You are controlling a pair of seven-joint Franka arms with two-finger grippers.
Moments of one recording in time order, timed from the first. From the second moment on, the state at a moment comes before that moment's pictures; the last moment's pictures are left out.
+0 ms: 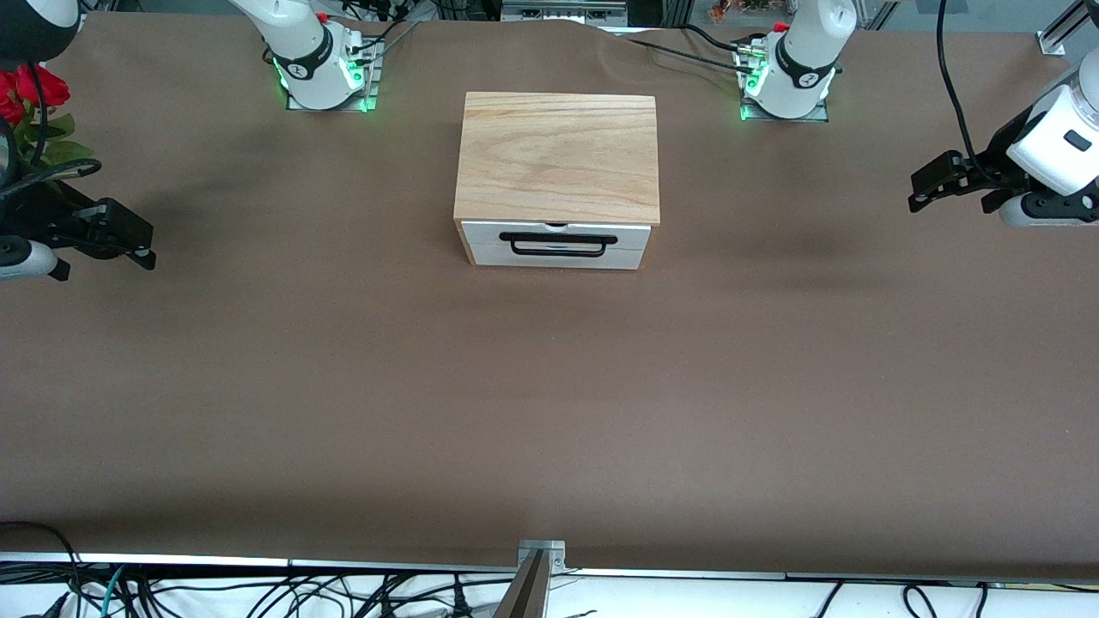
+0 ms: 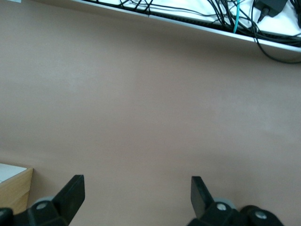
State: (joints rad) left arm -0.24 -0.06 0.21 -1.70 -0.01 1.59 -0.06; right arm 0.03 0.17 0.05 -1.38 -0.05 1.66 -0.09
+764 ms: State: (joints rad) left arm -0.24 -0.05 0.21 -1.71 -0.01 1.59 -0.06; right arm 0.03 0.17 0.07 -1.41 -0.05 1.65 0.05
